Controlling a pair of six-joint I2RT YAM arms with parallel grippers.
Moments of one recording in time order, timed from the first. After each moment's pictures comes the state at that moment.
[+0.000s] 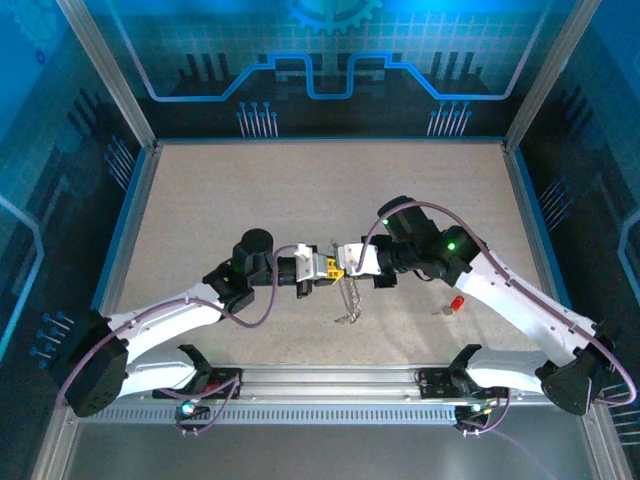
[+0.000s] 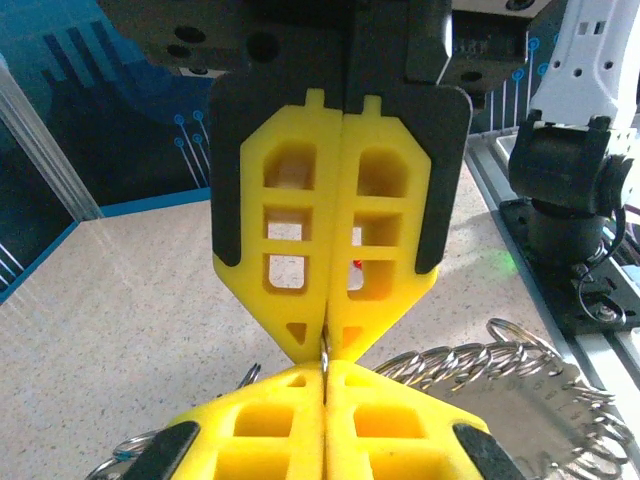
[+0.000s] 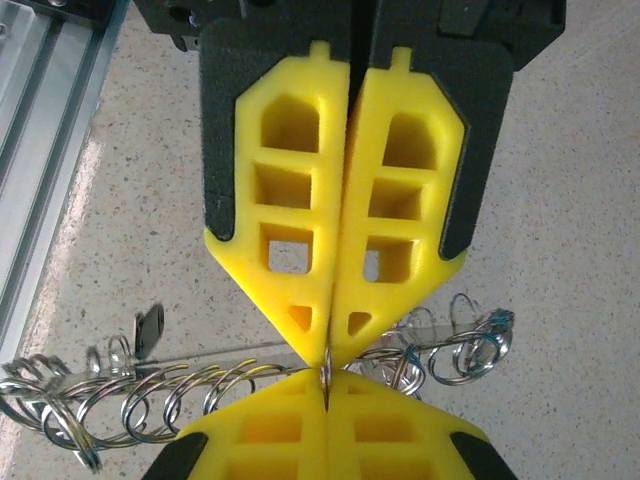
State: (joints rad) left arm -0.71 1.18 0.60 0.38 0.66 0.37; right arm 0.74 1.18 1.16 -0.86 -0.35 -0.90
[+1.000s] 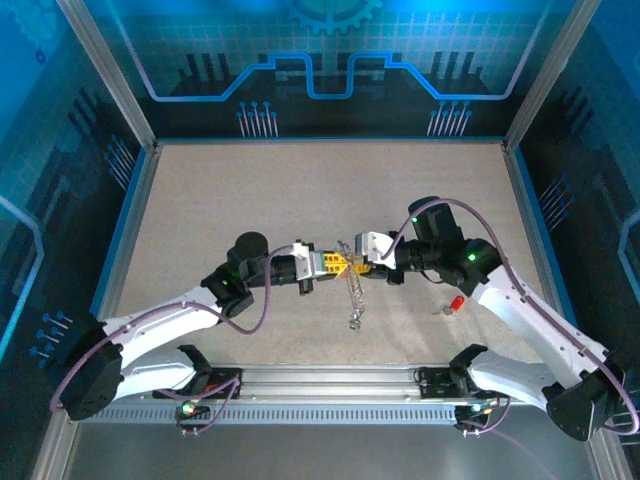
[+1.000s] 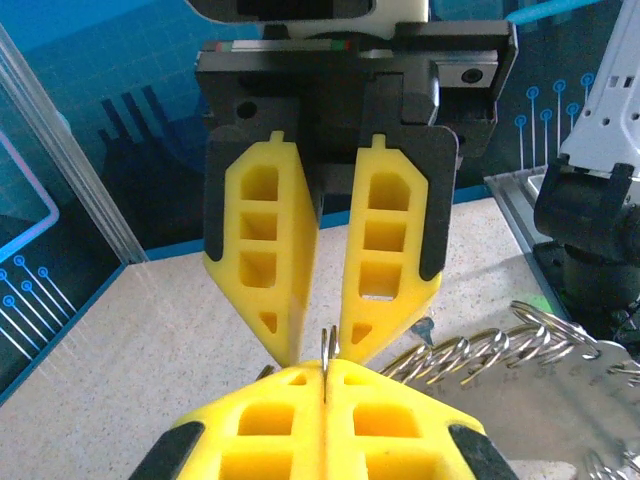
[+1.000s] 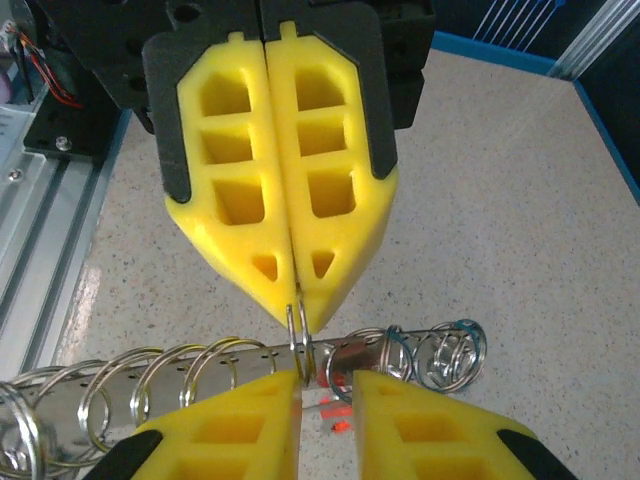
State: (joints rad) left arm -0.74 1.15 0.59 0.50 0.61 0.33; right arm 0.57 1.04 0.99 -0.64 -0.62 -0.77
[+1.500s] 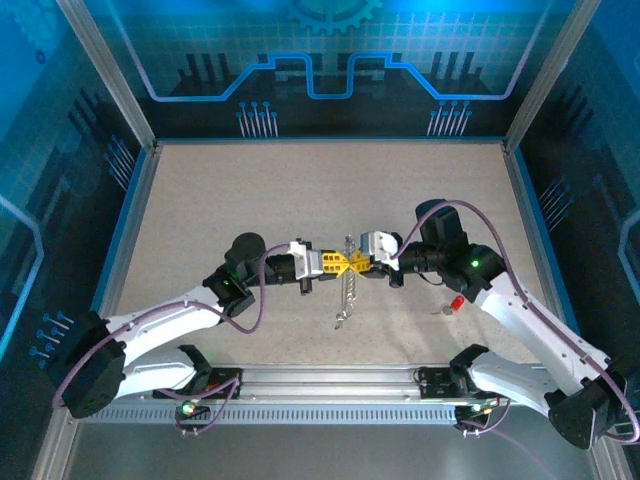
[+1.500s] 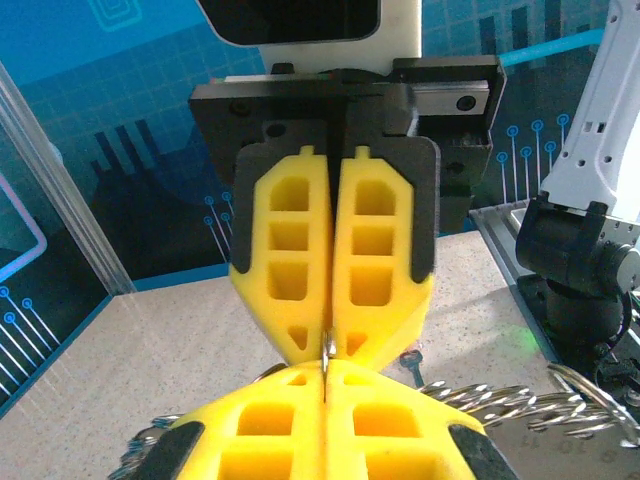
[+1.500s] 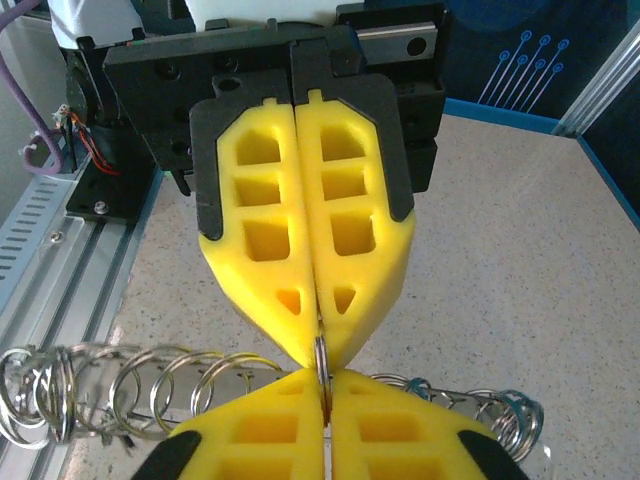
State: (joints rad) left arm -0.73 1.17 0.59 0.60 0.66 0.27; right arm 0.55 1.00 0.93 -0.52 -0.74 -0.69
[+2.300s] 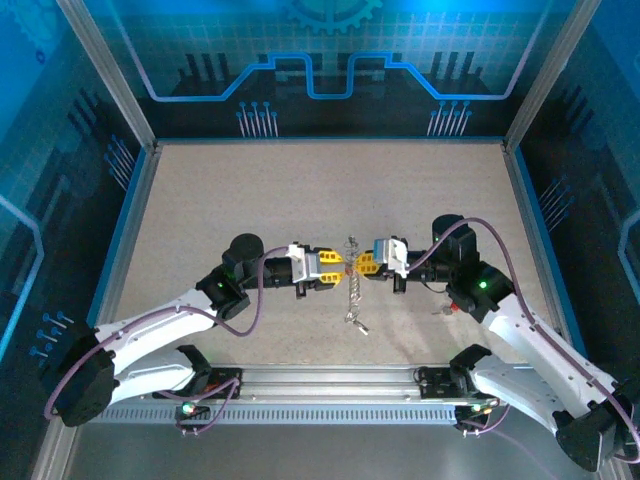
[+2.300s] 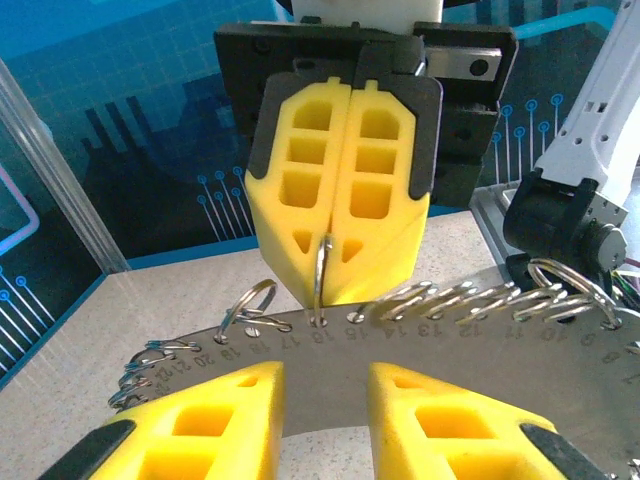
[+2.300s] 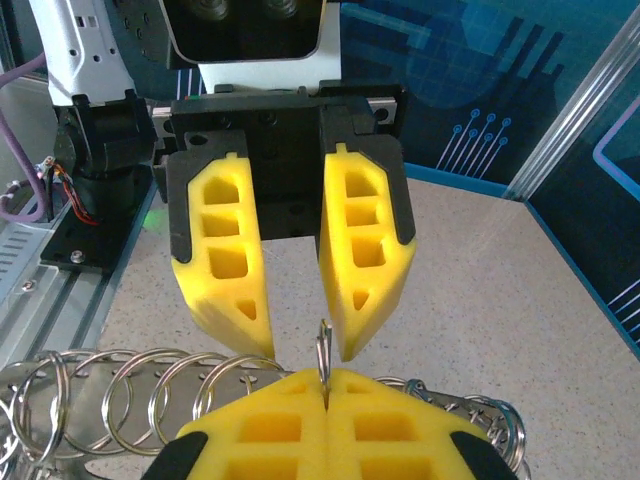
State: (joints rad) left arm -0.74 1.10 0.59 0.46 0.65 0.31; right arm 0.54 0.86 0.77 -0.27 -0.79 -0.59
